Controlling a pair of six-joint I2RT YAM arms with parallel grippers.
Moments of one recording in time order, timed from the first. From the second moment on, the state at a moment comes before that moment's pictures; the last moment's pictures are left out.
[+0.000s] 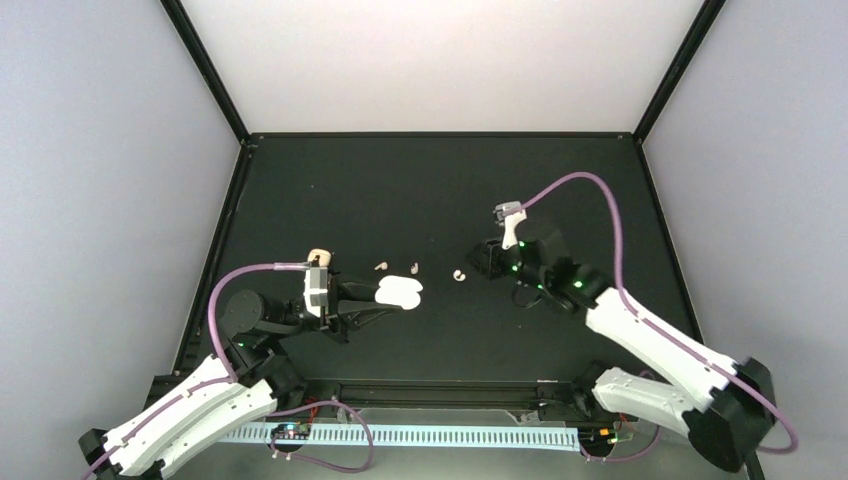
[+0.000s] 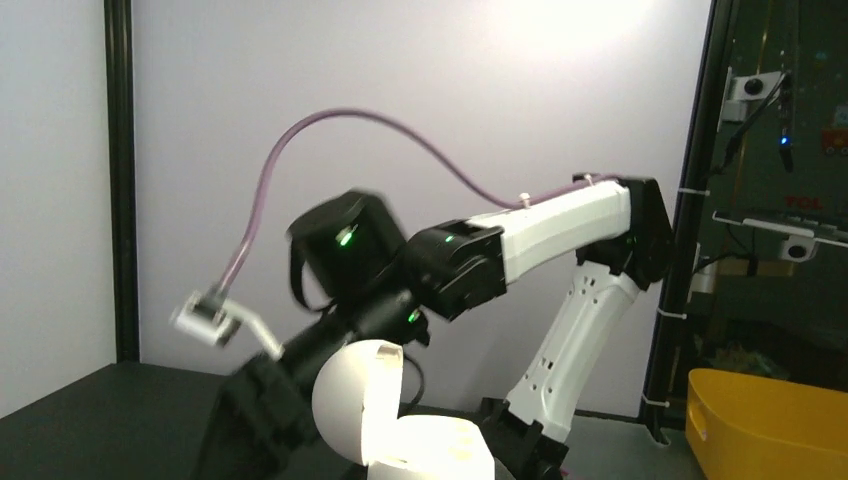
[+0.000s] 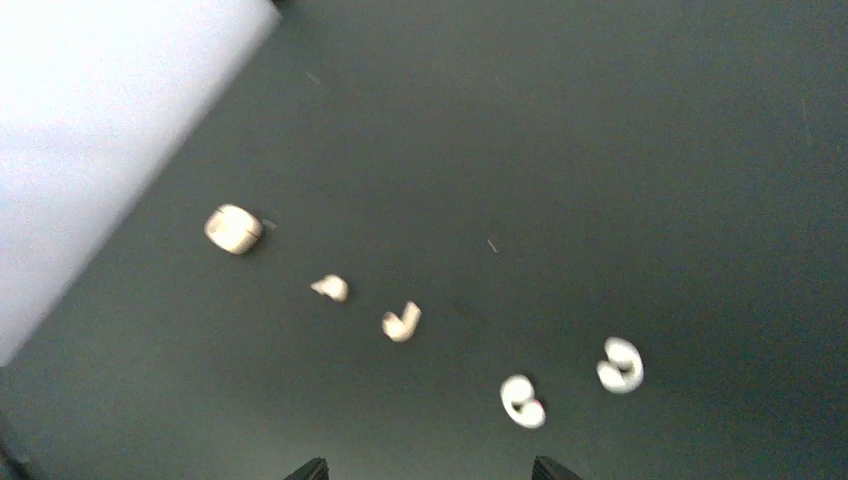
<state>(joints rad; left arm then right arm) -0.81 0.44 0.46 0.35 0.57 -0.31 0.73 0.97 0.81 -0.30 -0.01 0.44</state>
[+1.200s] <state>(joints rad) -0.81 0.37 0.43 0.28 0.56 -0.25 0.67 1.63 0.83 -0.10 -0.08 0.45</state>
